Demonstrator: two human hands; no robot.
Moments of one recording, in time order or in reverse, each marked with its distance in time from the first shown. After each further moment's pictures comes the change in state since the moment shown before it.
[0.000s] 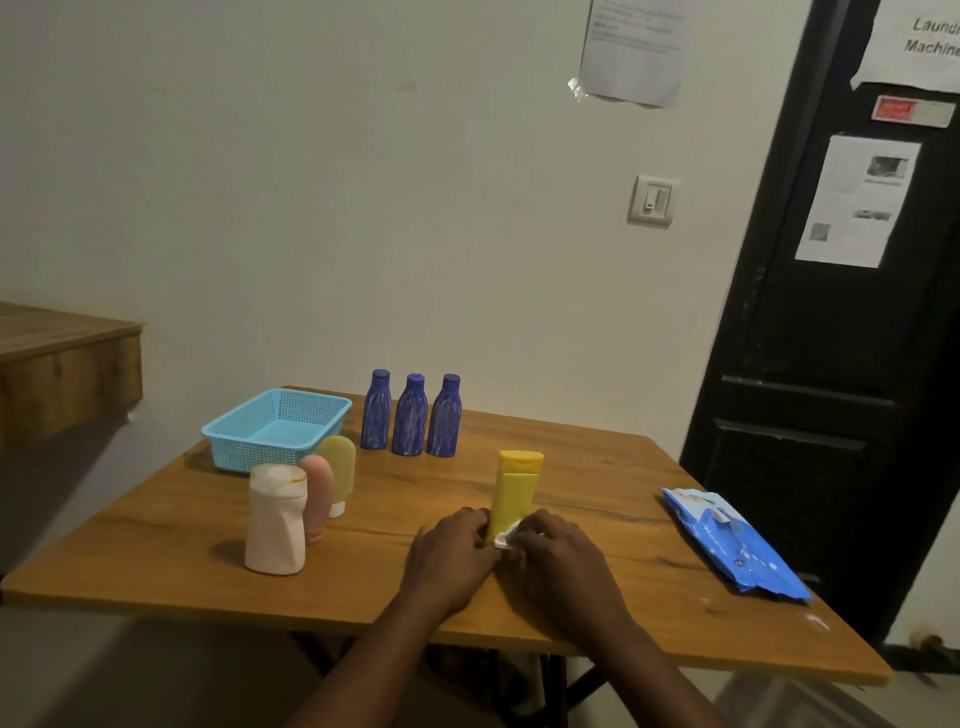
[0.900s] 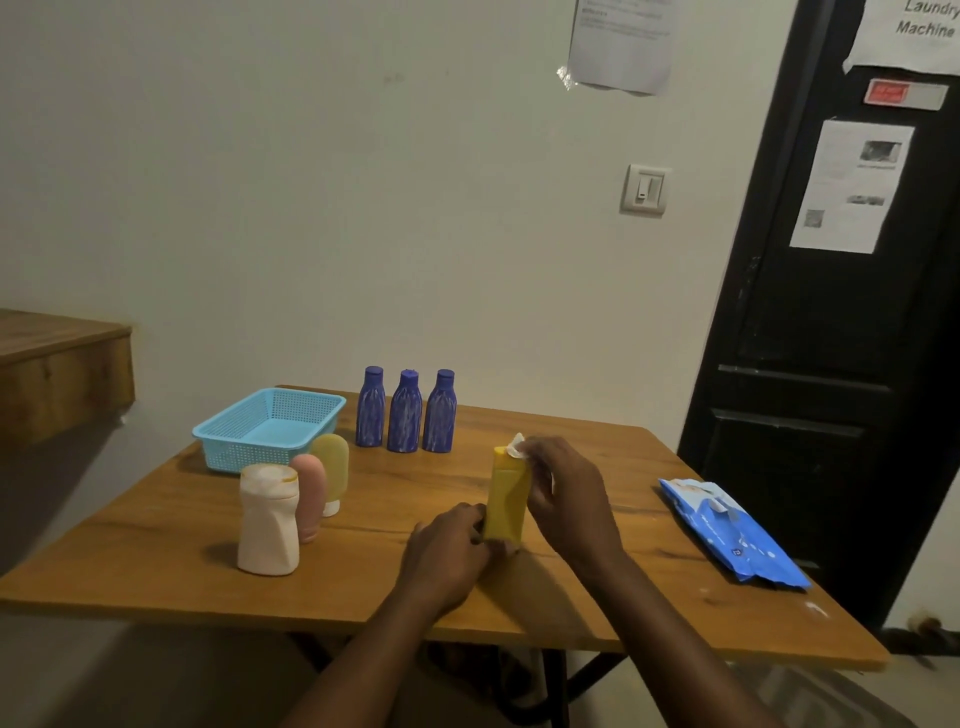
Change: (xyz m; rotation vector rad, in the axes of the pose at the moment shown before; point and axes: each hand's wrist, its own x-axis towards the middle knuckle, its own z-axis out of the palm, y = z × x) left_hand 0.007 -0.006 0.008 -0.045 -0.016 -0.036; right_hand 0.052 -0.016 -0.046 0.304 0.240 0.259
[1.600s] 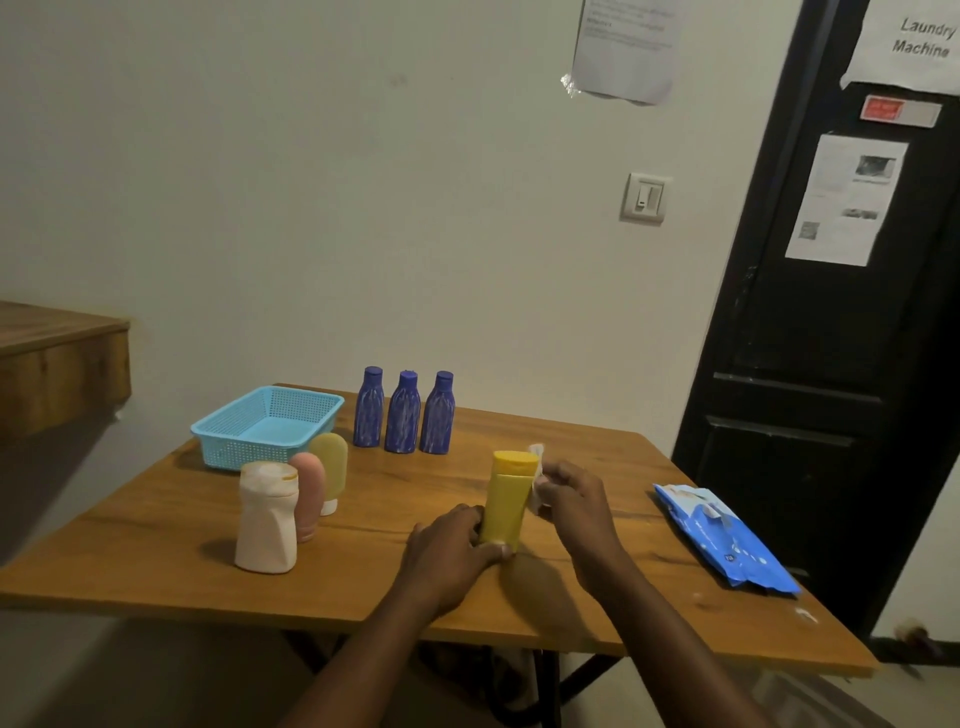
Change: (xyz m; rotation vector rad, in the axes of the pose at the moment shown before) left_hand -0.001 0.002 -0.002 0.031 -0.020 0.058; right_hand -0.009 -0.001 -0.004 0.617 -0.100 0.487
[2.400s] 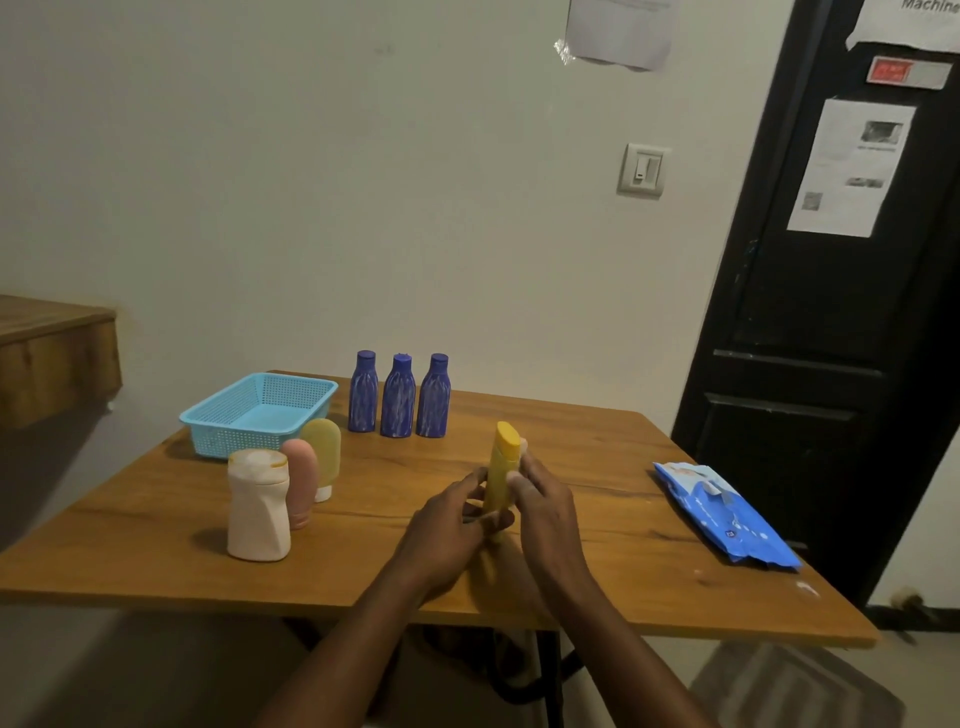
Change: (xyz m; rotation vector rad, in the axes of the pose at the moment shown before) left_hand 0.001 -0.003 -0.001 -0.429 -0.047 0.045; right_hand -0.022 0.021 0.032 0.048 0.011 -0.039
